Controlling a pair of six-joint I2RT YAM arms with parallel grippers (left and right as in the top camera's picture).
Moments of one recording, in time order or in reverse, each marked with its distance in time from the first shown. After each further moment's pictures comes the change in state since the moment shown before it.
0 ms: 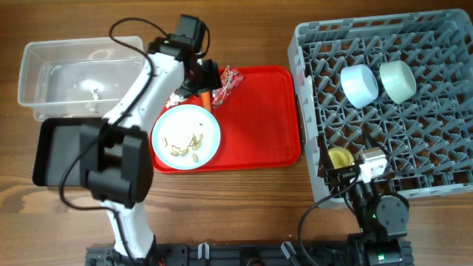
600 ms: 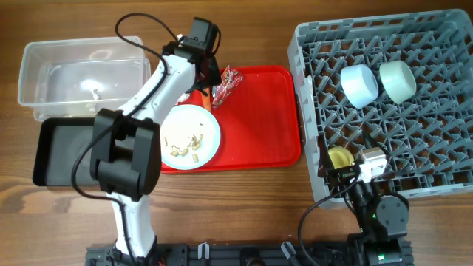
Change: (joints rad) left arm -0.027 0.069 -0.001 0.130 -0.216 -0.068; right arm 0.000 0.000 0.000 0.000 0.000 0.000
